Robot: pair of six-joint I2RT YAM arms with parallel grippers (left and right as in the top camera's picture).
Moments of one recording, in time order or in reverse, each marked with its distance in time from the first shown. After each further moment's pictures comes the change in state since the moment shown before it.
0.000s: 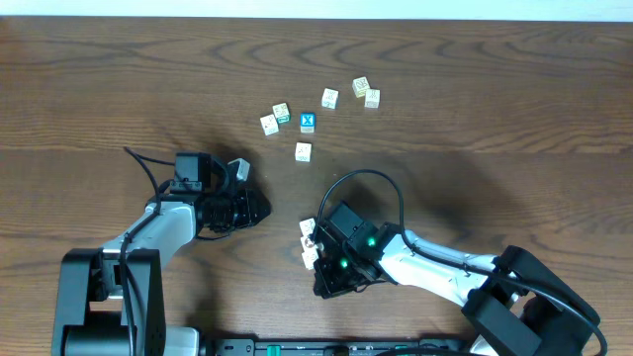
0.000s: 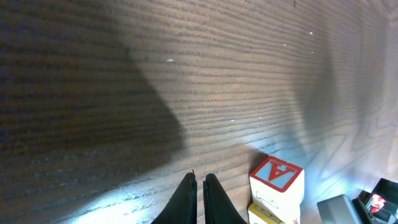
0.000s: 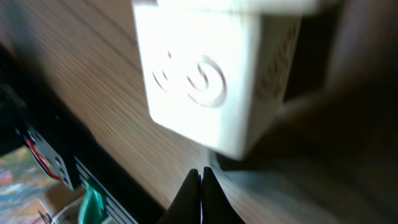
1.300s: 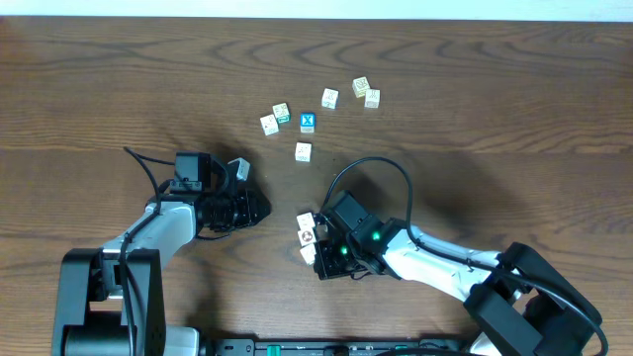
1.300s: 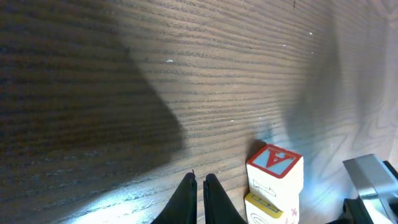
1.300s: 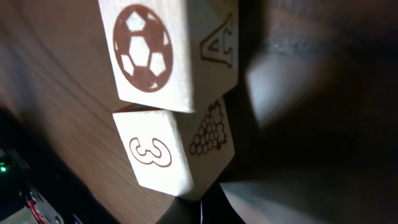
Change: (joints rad) left arm 0.000 0.000 0.000 0.000 0.000 0.000; right arm -0.044 0.000 -0.001 0.096 0.124 0.077
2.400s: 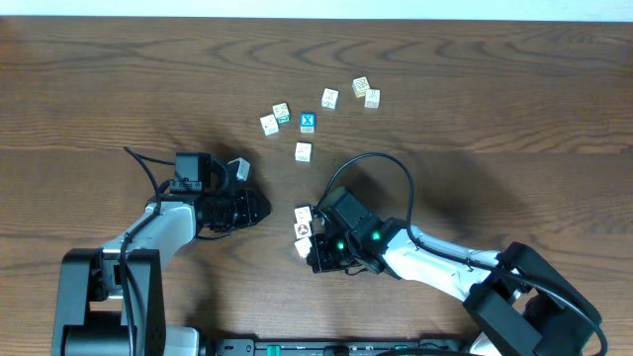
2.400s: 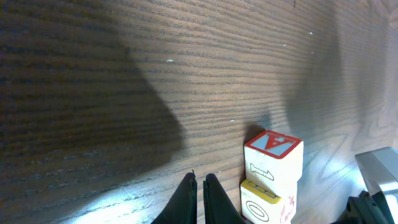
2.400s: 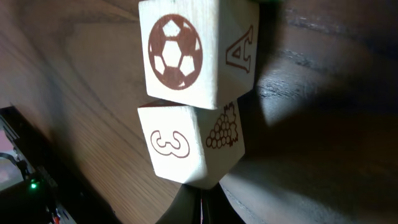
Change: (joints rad) left arm 0.000 0.000 0.000 -0.001 0.000 0.000; right arm -0.001 0.002 0.000 0.093 0.002 0.063
